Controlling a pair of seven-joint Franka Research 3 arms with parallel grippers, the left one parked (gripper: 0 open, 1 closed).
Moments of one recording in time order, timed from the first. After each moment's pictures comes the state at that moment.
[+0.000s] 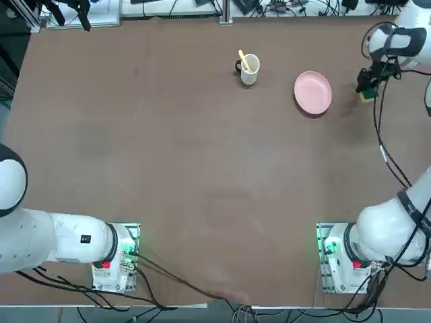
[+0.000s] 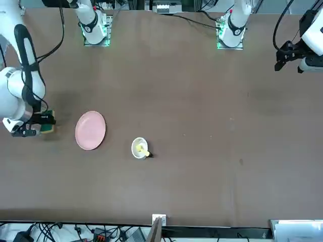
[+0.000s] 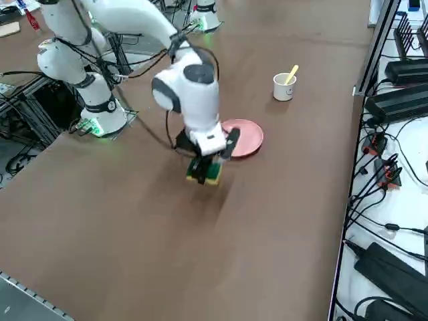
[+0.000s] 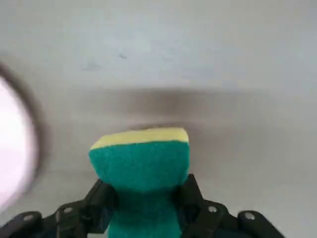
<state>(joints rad) -0.14 0.41 -0.09 -1.95 0.00 2.28 -0.26</state>
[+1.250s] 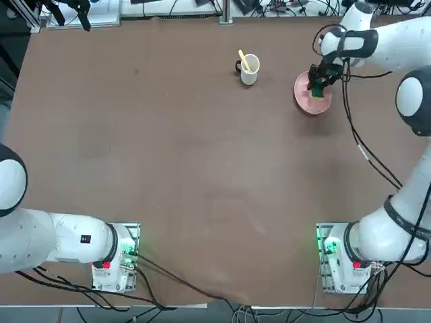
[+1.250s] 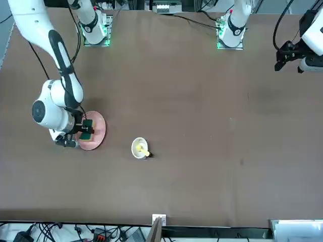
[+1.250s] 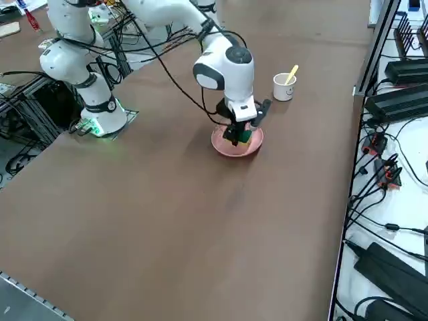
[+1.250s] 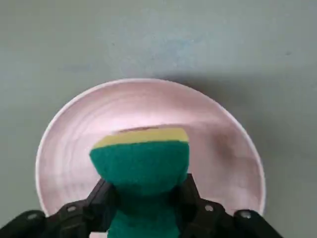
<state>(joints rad) 0.04 0.53 0.01 -1.93 0.16 2.38 0.06</state>
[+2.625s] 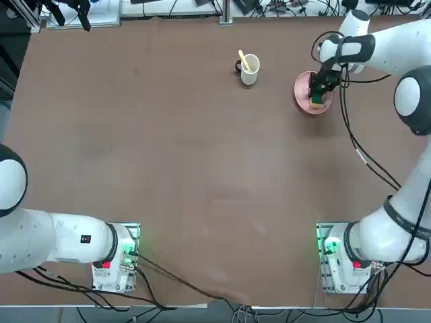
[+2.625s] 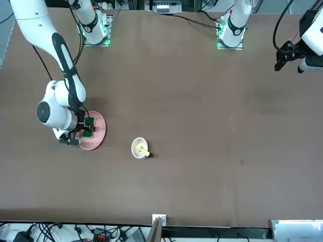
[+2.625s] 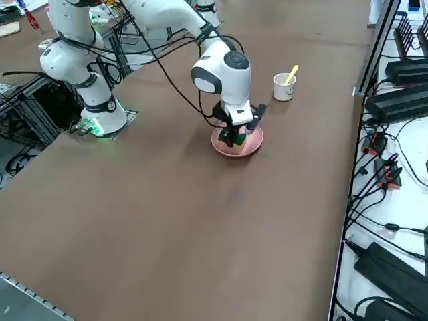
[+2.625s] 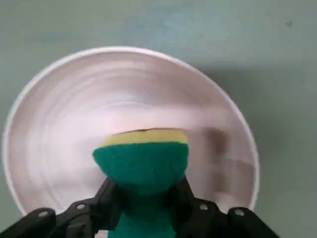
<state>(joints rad) 0.05 0.51 -0.02 -1.98 0.15 2.36 0.02</state>
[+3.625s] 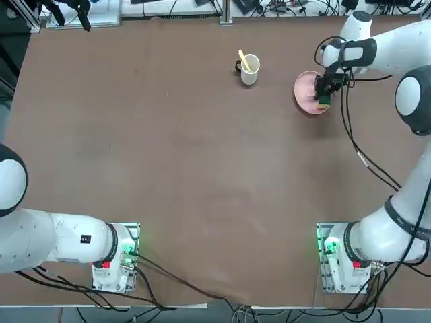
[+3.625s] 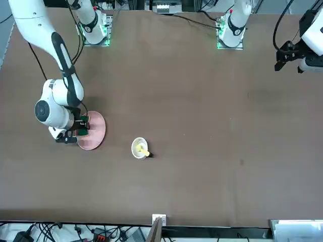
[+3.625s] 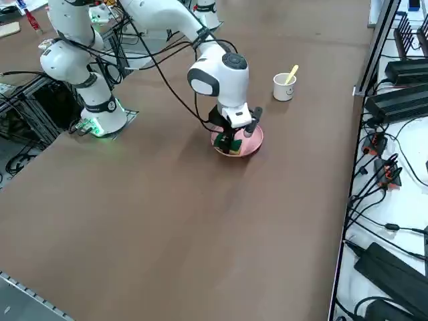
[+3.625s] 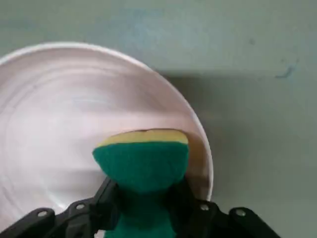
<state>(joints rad) 0.06 0.52 -0.04 -1.98 0.05 2.38 -0.02</state>
